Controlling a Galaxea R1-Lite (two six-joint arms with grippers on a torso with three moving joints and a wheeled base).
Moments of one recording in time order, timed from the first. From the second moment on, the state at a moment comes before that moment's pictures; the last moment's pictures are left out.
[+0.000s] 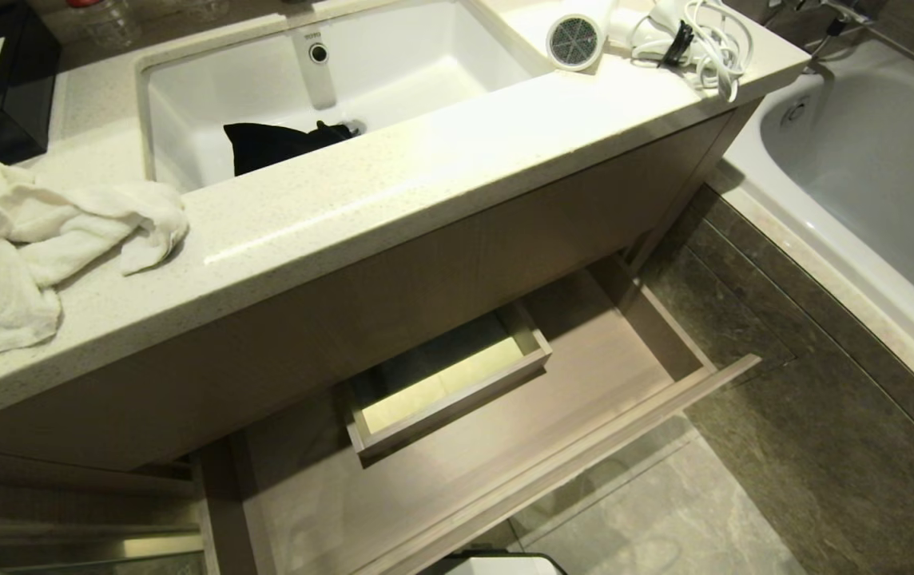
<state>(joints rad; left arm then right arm) 0.00 0.00 0.00 0.00 0.00 0.00 0.01 0.00 0.00 -0.06 -0.01 -0.03</state>
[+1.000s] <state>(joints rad) 0.00 0.00 0.00 0.00 0.00 0.00 0.01 0.00 0.00 -0.06 -0.01 -0.03</state>
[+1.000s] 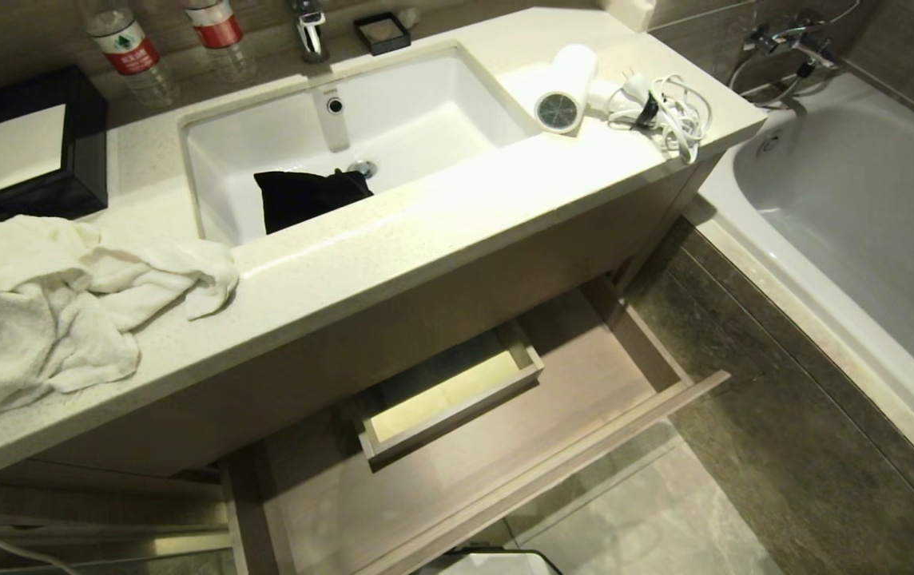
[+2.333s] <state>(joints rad) 0.00 0.00 0.00 0.00 0.00 0.00 0.01 0.00 0.00 -0.06 0.00 -0.04</state>
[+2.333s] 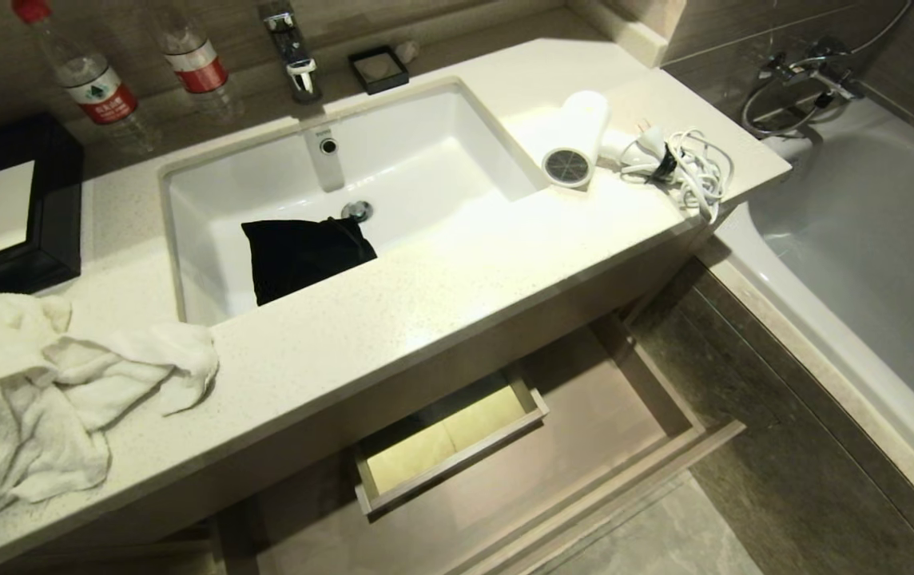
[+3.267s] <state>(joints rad) 0.00 0.00 0.00 0.00 0.00 0.00 0.01 0.00 0.00 -0.06 0.00 -0.04</state>
